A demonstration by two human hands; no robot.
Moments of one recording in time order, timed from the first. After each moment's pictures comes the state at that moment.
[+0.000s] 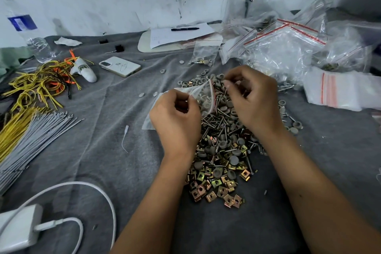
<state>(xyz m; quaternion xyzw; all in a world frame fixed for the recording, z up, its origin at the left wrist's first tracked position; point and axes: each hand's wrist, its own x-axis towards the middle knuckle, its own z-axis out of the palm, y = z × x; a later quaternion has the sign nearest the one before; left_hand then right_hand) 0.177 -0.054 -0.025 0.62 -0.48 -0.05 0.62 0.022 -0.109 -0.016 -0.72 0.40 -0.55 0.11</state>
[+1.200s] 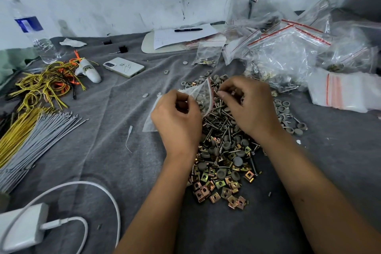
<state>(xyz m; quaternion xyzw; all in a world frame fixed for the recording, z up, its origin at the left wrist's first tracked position) 0.182 -0.059 -0.028 0.62 -0.47 -0.03 0.63 0.029 -0.107 -0.018 -0.76 0.43 -0.48 0.09</state>
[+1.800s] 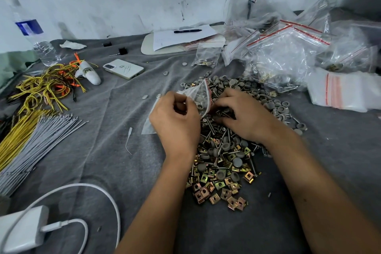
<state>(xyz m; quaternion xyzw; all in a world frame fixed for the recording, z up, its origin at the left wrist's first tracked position) 0.182 -0.058 -0.028 0.63 -0.45 -0.05 0.63 0.022 -0.108 -0.018 -0.85 0.45 -0.22 0.15</state>
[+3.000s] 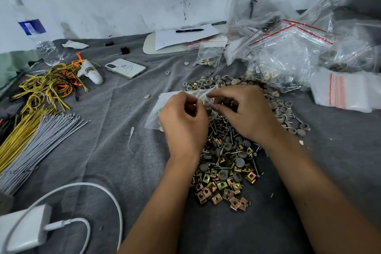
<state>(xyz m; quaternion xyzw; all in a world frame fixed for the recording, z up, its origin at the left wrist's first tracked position) 0.179 -0.057 -0.029 0.62 -0.52 -0.02 0.59 0.032 -0.101 -0.012 -0.81 0.39 -0.42 0.14</state>
